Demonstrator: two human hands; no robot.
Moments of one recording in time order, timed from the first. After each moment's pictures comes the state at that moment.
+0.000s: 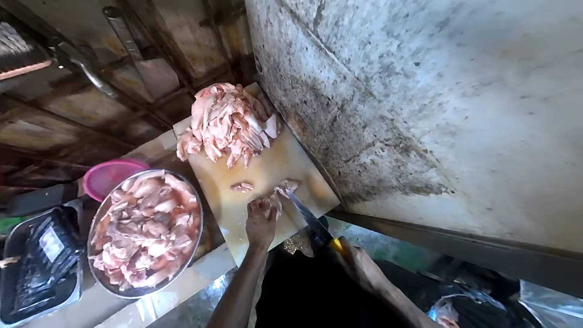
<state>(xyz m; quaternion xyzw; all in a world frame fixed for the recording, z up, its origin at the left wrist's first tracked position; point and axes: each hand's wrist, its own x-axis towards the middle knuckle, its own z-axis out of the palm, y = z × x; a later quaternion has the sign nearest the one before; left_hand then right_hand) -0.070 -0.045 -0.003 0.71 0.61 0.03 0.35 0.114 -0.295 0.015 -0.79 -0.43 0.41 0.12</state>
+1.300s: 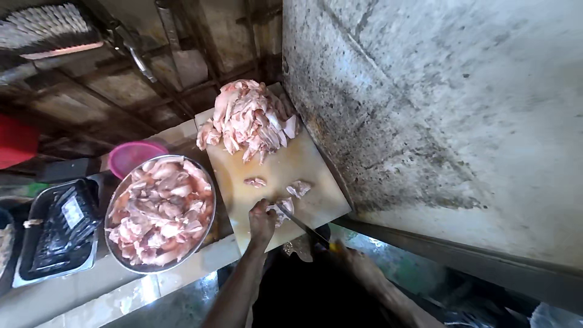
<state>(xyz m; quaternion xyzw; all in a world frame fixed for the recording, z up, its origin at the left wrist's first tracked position) -0.095 -0.035 -0.013 0.72 0.60 0.09 0.34 0.104 -0.255 0.023 -0.78 -0.46 0.42 -0.10</state>
